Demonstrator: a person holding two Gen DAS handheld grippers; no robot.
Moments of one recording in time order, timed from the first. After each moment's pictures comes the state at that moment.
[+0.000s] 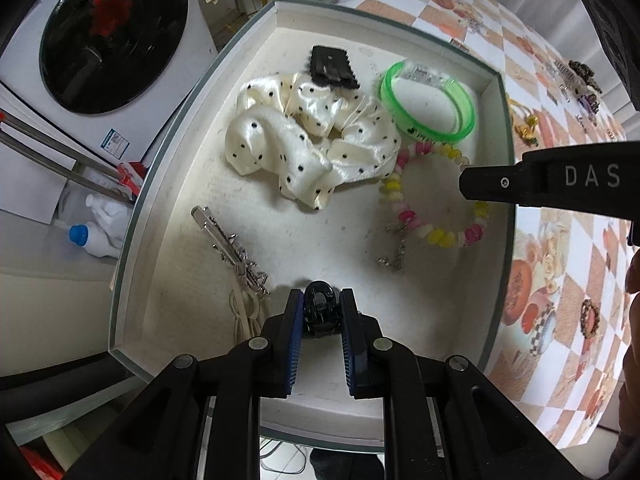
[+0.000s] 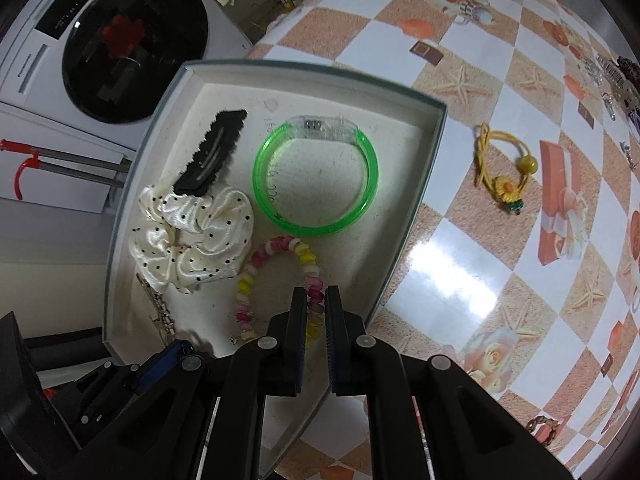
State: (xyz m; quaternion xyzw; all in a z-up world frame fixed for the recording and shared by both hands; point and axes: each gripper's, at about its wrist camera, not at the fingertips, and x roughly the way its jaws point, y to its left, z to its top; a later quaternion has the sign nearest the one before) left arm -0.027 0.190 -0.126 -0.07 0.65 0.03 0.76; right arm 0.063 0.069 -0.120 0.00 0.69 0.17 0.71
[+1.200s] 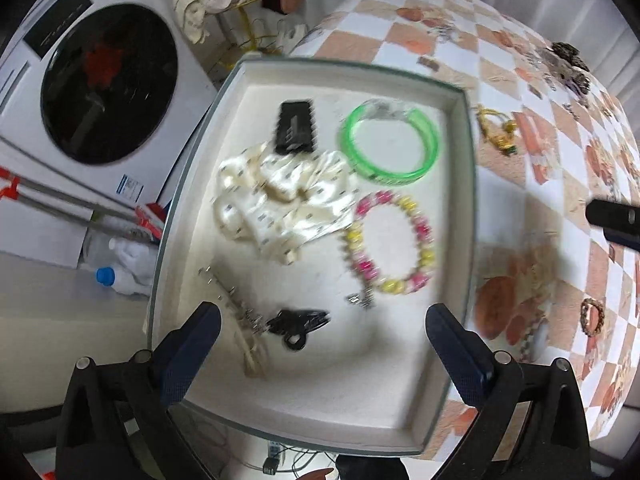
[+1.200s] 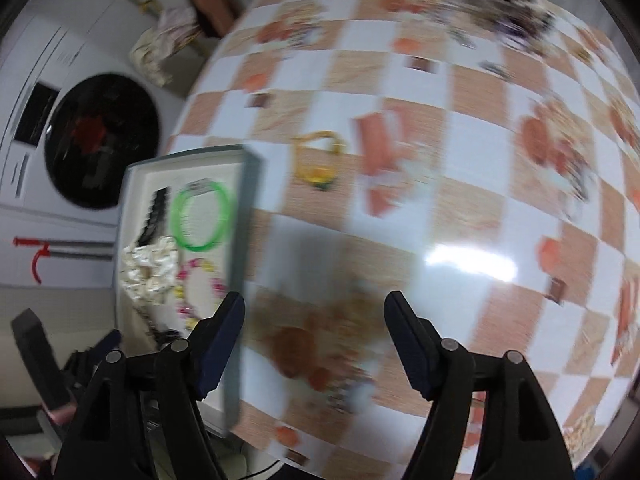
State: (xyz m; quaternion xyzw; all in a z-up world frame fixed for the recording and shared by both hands) left arm -0.006 0.151 -0.083 0.01 0.63 0.03 0.78; right arm 0.044 -0.075 -0.072 0.12 0.66 0.07 0.74
